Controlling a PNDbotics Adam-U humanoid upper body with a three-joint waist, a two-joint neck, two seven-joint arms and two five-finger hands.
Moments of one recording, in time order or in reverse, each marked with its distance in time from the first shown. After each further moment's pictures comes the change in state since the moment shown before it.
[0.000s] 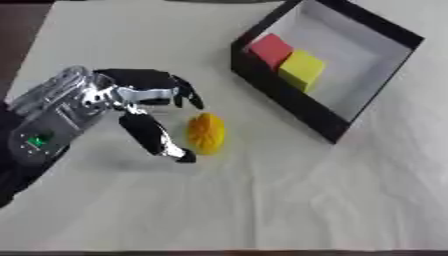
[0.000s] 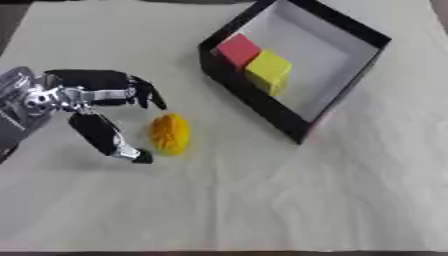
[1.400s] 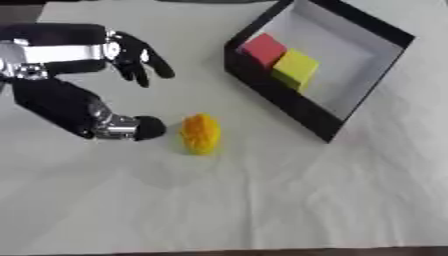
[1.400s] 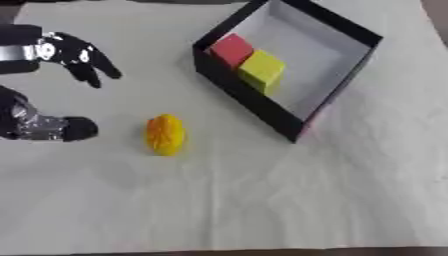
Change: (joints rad) left arm 0.019 0.262 0.147 -0.382 0.441 0.213 0.009; right arm 0.019 -0.037 -0.030 0.000 -0.027 -0.037 -0.045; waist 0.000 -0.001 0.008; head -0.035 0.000
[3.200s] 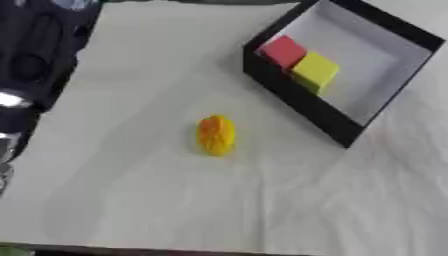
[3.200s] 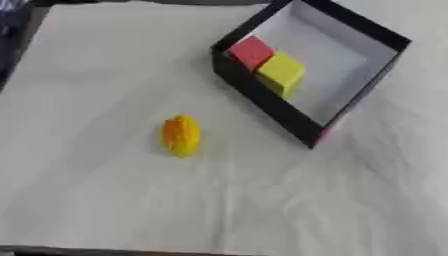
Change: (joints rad) left arm -0.345 -0.359 0.149 0.429 -0.496 -0.390 0.278; right arm -0.017 -0.036 -0.007 0.000 -0.053 -0.003 -0.013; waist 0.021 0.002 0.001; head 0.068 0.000
